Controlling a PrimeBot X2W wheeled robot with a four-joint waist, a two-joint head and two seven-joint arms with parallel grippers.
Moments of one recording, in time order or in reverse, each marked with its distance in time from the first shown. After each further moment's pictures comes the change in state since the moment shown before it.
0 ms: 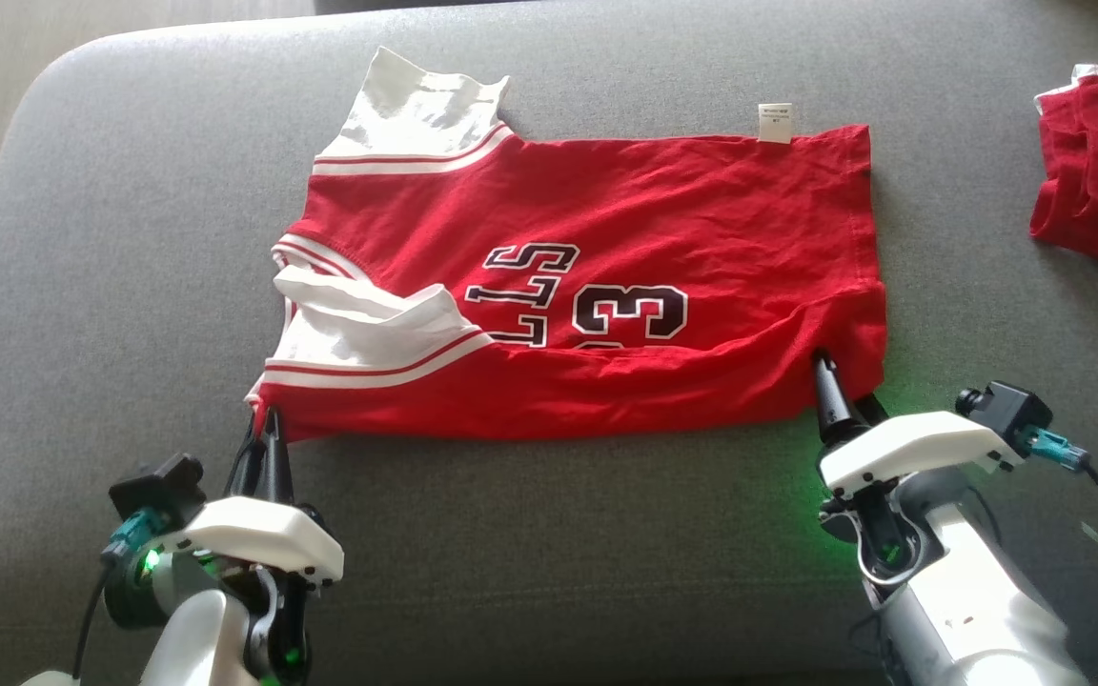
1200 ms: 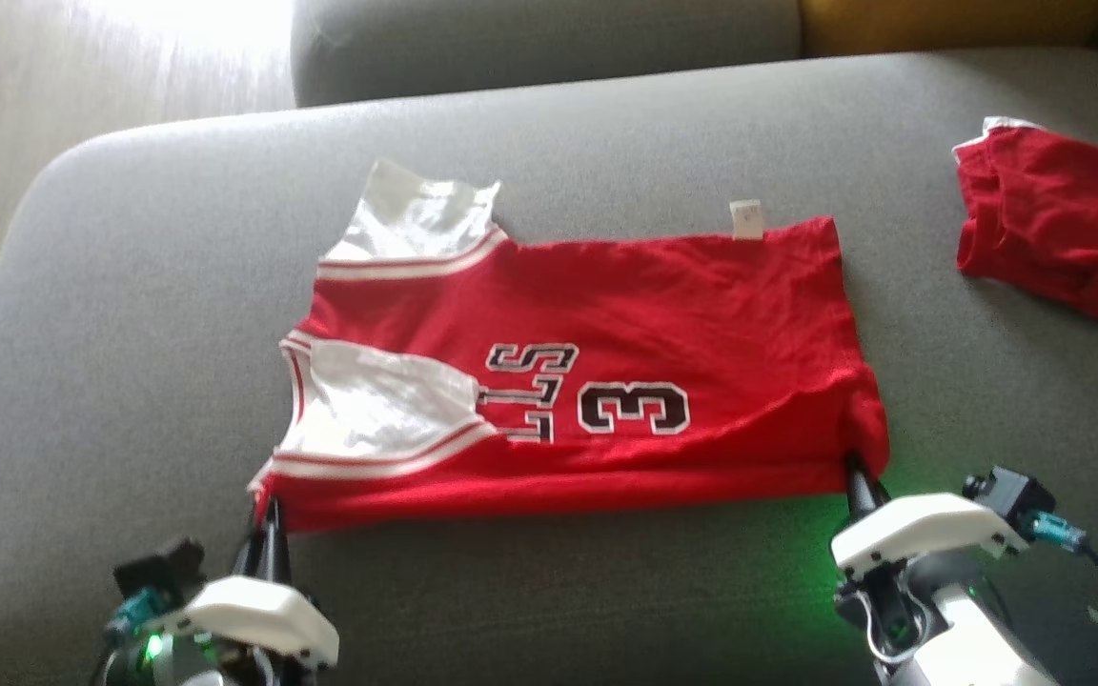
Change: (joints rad) left arm 0.103 -0.006 0.030 0.038 -0.002 -0.022 0.000; right arm 0.069 0.003 -0.025 0.114 -0.015 0.000 -0.048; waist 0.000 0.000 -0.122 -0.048
